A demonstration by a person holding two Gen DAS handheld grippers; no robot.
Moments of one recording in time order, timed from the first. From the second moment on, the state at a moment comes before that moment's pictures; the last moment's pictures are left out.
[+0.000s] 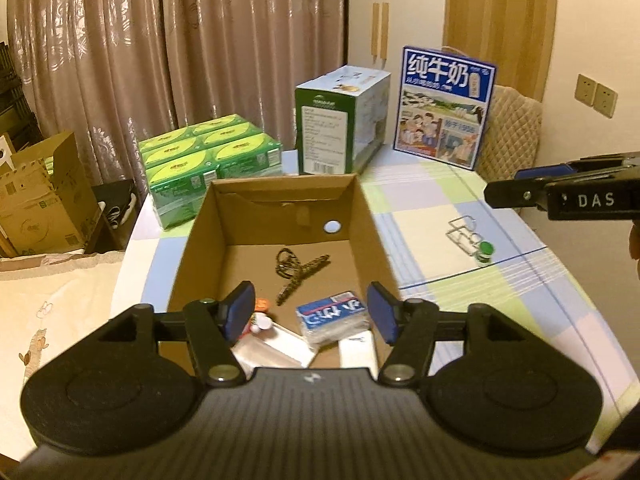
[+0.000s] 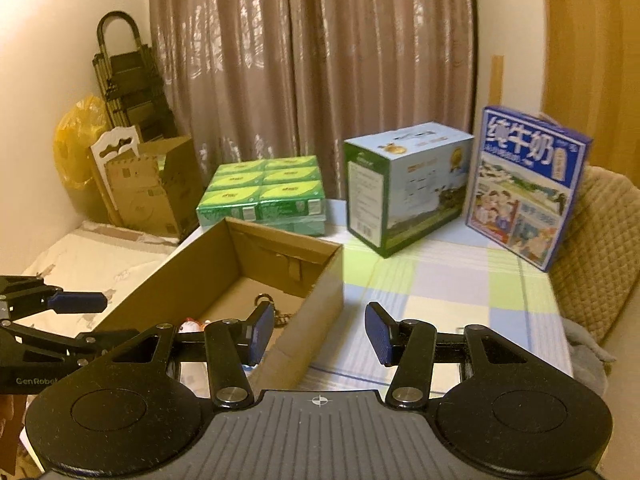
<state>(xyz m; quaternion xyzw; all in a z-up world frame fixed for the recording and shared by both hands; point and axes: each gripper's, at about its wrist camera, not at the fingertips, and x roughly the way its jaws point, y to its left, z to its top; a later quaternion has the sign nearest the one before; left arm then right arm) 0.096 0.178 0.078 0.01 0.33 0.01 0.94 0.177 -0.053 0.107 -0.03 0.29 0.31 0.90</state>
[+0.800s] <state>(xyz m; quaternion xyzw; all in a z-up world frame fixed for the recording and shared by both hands) 0.074 0.071 0.069 0.00 0.33 -0.07 0.94 0.116 -0.209 0.063 0.04 0.33 0.22 0.92</state>
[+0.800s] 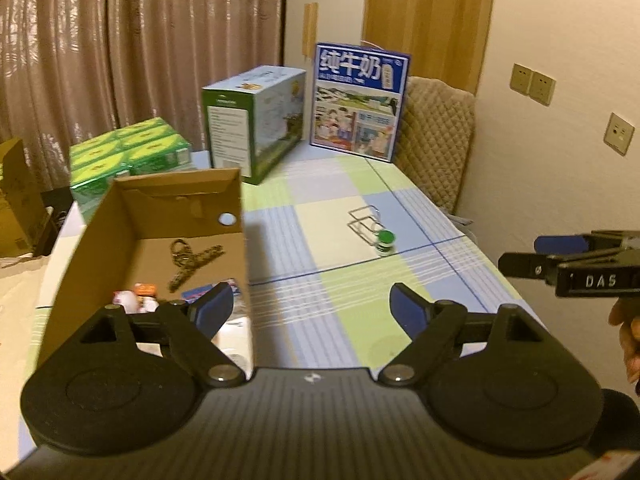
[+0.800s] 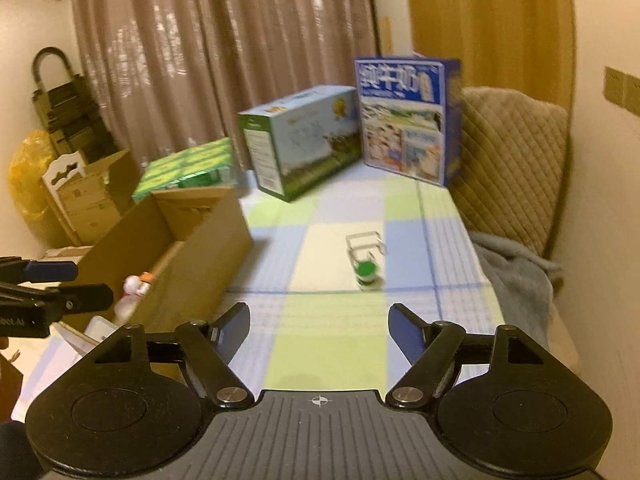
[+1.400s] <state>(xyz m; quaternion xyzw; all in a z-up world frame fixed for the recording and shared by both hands) 0.120 0.018 0.041 0.01 0.35 -0.10 0.93 0.135 -0.244 0.027 0.06 0.35 0.19 0.91</state>
